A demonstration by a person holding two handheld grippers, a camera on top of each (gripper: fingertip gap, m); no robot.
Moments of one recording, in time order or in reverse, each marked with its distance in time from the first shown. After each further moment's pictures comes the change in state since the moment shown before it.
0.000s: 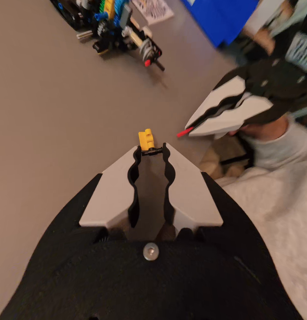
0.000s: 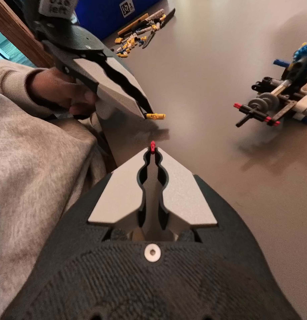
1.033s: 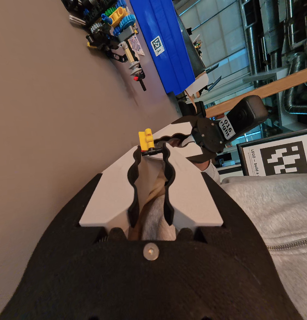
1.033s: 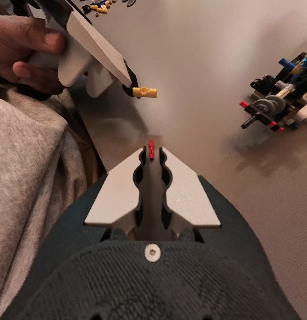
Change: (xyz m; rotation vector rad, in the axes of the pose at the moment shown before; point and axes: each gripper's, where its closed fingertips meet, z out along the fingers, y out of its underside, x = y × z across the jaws) left arm 0.017 -0.014 -0.009 0.159 0.339 -0.405; right arm 0.007 0.017 0.013 -0.137 0.157 -0.157
